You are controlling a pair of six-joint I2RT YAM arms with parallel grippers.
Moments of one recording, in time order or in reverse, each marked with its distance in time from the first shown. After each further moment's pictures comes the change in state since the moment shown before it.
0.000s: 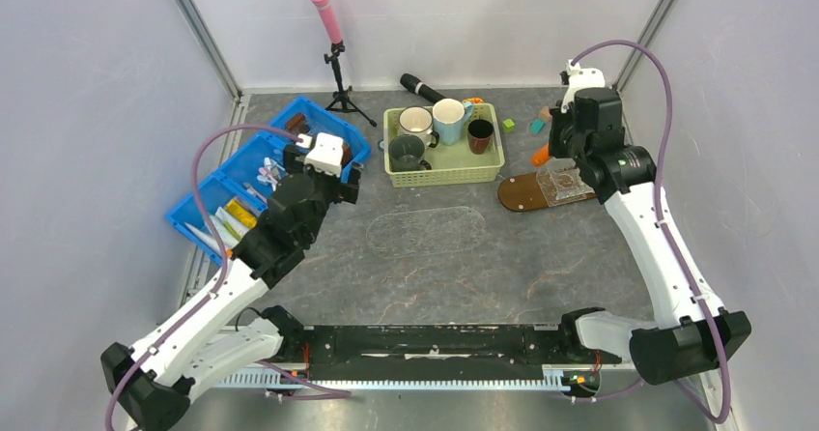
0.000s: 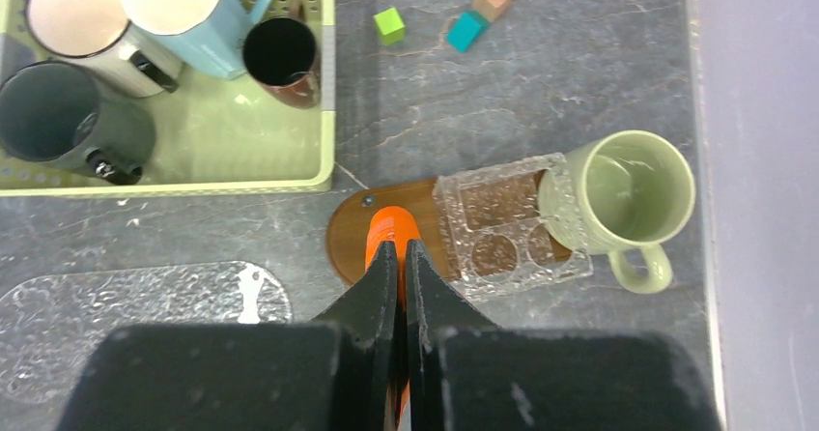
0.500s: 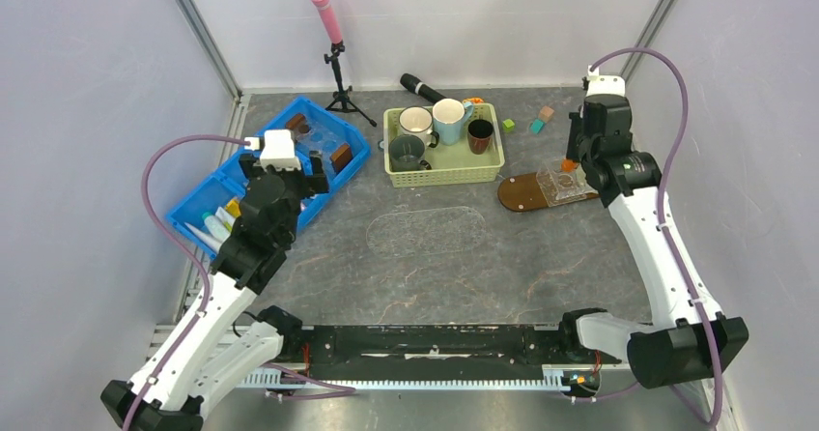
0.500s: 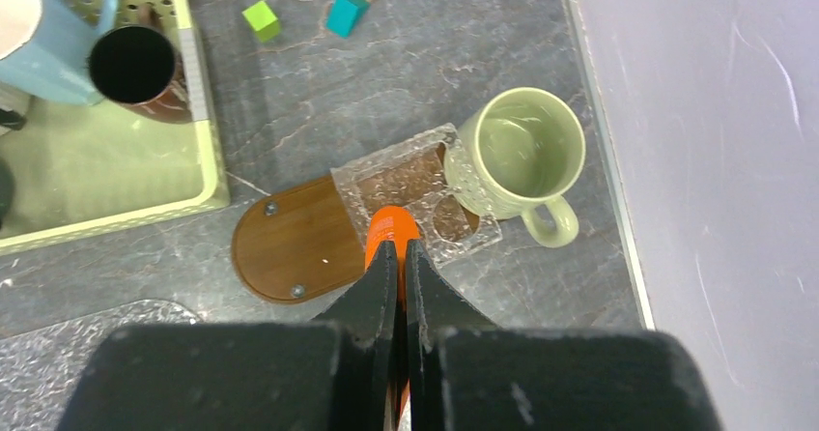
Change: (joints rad) left arm 0.183 -0.104 -0.001 -0.069 -0.048 -0.162; right arm -0.064 -0.026 -0.057 0.006 0.171 -0.004
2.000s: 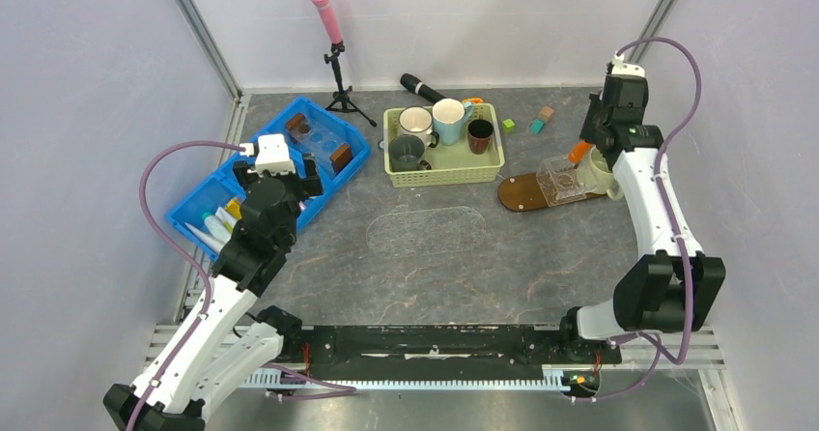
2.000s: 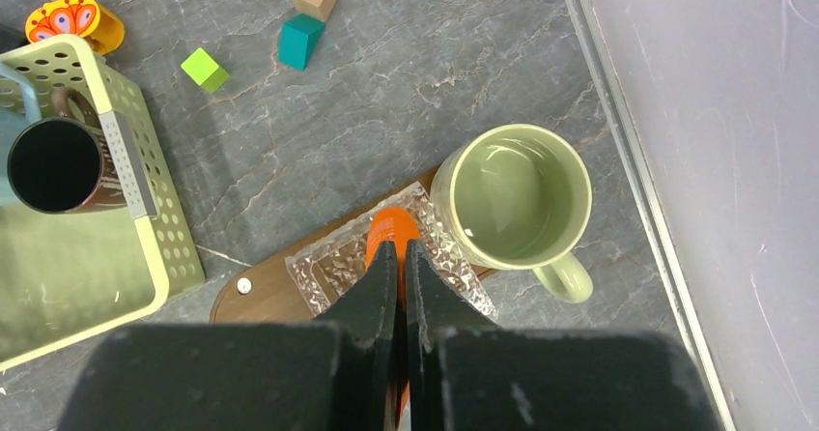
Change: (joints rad) left arm 0.038 -0.025 -0.040 -0.010 -0.082 -0.027; right arm -0.220 0.238 0.068 0.104 -0.132 0.057
